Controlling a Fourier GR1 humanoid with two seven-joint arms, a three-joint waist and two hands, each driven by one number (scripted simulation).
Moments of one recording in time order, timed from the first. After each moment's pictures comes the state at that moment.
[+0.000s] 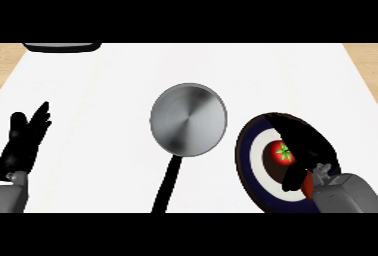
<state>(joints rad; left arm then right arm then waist) -0.12 0.44 0.07 -1.30 0.01 0.12 0.24 -0.23 -0.41 0.33 -1.60 0.73 0.47 0.50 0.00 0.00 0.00</state>
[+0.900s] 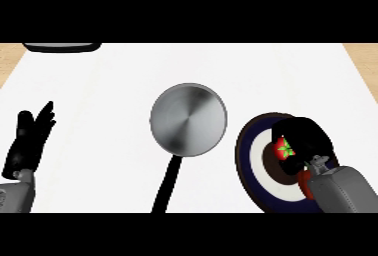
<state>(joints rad) -0.14 0.37 0.12 -1.30 -0.07 0.08 0.26 -0.27 -0.38 0.29 -1.48 0.96 0.43 0.34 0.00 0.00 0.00</state>
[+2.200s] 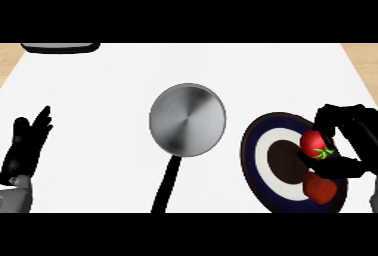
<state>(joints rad) -0.11 0.35 0.16 -1.32 -0.10 0.05 0.23 -0.13 -0.44 -0.01 -1.80 0.74 0.19 -0.13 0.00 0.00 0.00</state>
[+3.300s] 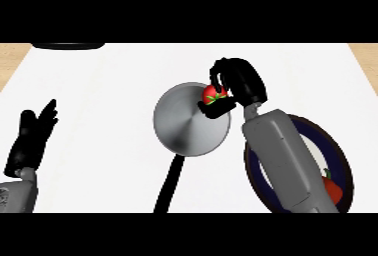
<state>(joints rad) -0.15 0.33 0.17 -1.32 -0.12 0.03 0.25 -0.73 -0.02 0.11 -1.12 0.77 0.00 0.12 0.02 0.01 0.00</state>
